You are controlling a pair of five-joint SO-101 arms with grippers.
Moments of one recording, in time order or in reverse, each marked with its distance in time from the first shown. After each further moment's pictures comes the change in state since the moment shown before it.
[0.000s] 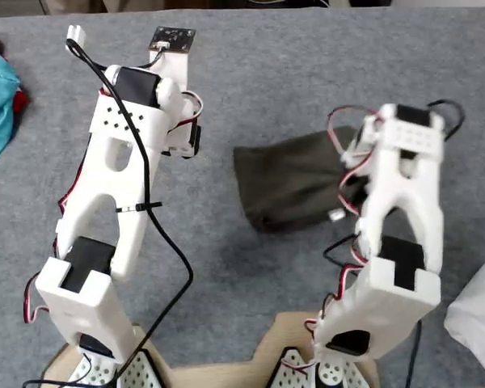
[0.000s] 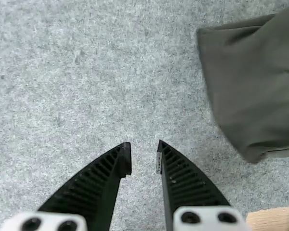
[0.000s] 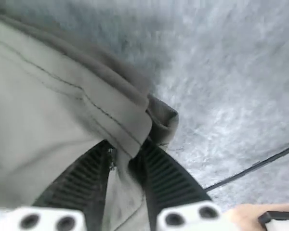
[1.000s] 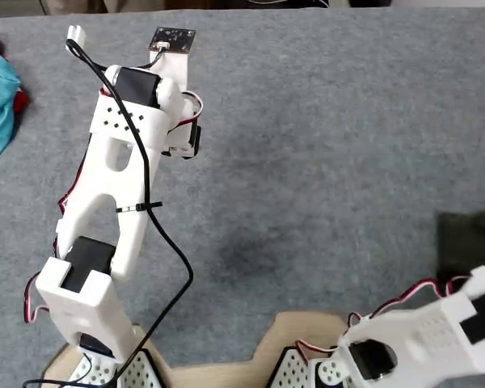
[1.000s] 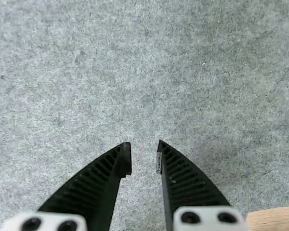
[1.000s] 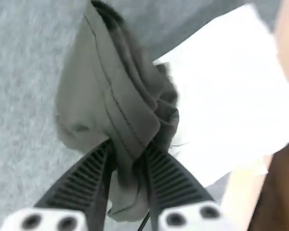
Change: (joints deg) left arm 0.0 0.0 0.0 0.0 0.0; right arm 51.9 0.7 -34.6 14.0 30.7
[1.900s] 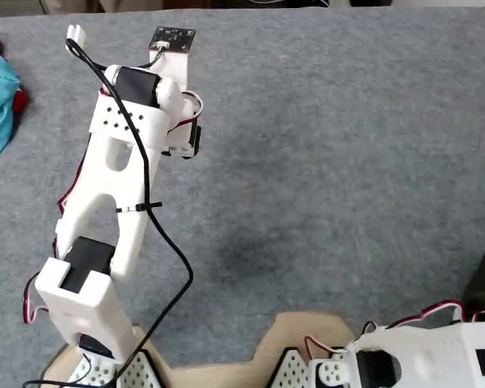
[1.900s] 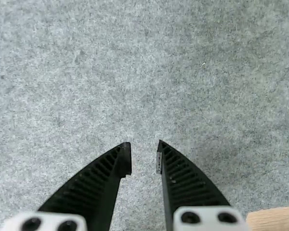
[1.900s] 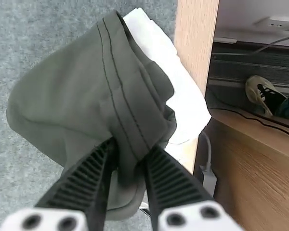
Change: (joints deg) left arm 0.0 0.0 0.0 0.0 0.0; right arm 17.8 0.0 1.0 0.2 13.5
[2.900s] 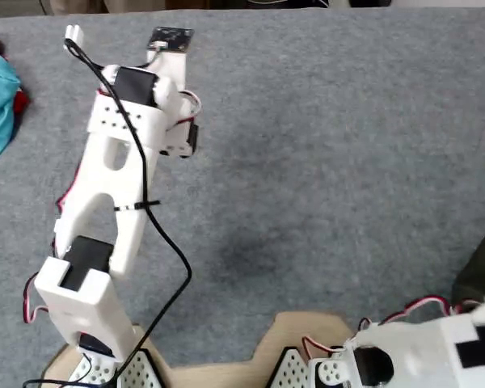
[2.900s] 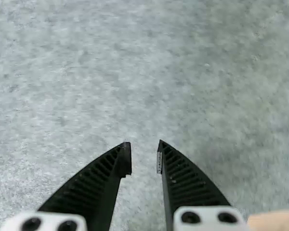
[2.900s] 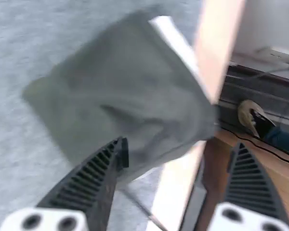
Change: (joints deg) left arm -2.7 0.0 -1.0 0.0 -0.1; right arm -7.9 -6.7 4.1 0.1 3.6
